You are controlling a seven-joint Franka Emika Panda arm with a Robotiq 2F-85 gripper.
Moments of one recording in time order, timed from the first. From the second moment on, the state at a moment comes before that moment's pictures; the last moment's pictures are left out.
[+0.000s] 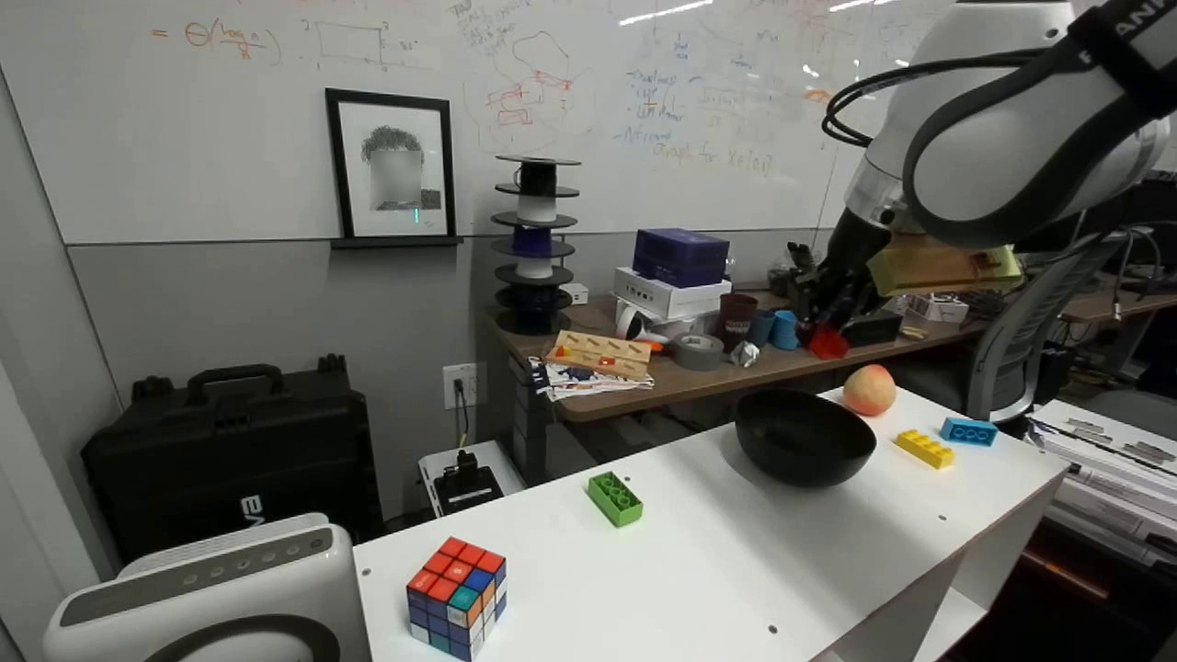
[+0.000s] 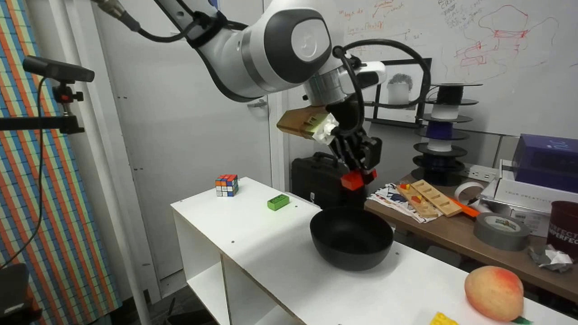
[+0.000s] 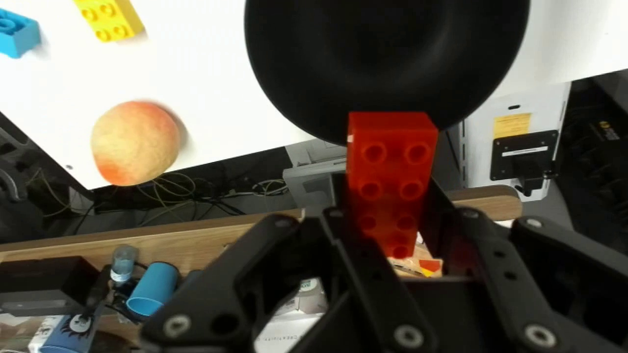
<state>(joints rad) 0.18 0.58 -0.25 -1.84 -0.12 2.77 0.31</state>
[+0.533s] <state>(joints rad) 0.17 0.60 -0.24 -1.83 -0.13 2.77 0.31</state>
